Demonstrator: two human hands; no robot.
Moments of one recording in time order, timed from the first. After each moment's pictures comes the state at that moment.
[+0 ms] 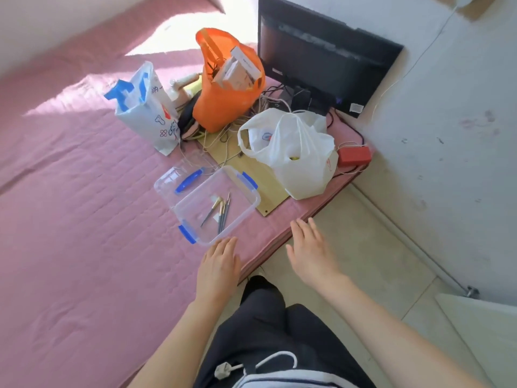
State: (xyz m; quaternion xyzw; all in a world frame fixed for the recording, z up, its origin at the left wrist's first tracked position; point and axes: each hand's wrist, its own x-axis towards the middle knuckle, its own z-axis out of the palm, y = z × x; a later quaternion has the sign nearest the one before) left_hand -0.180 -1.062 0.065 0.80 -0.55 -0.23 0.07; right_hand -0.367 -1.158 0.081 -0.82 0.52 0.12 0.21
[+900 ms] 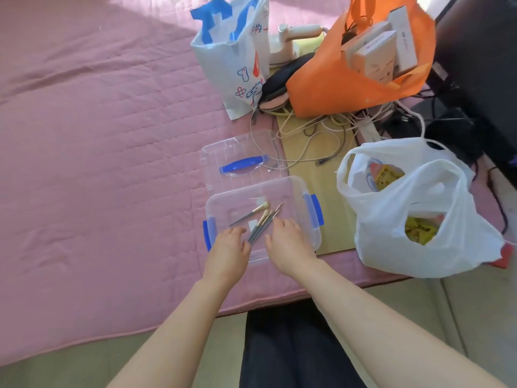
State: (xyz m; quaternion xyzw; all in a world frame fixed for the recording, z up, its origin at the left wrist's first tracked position) left_hand -0.081 -1.167 -0.092 0.90 -0.25 -0.32 0.15; right_hand -0.160 -1.291 -0.078 -0.85 0.33 0.25 0.32
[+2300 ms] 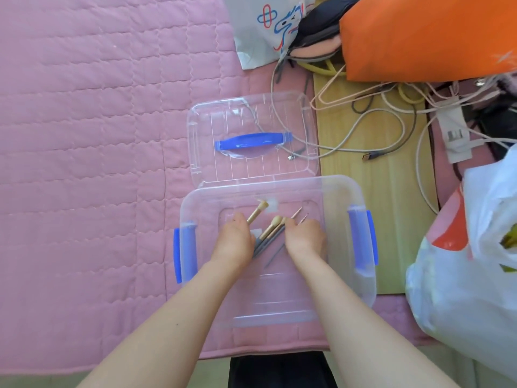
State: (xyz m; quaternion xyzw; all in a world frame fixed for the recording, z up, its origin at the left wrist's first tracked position) left_hand -0.034 -1.215 -0.290 0.90 -0.16 -0.40 0.09; right_hand -0.103 -1.324 -0.293 -0.62 0.65 0.23 0.36
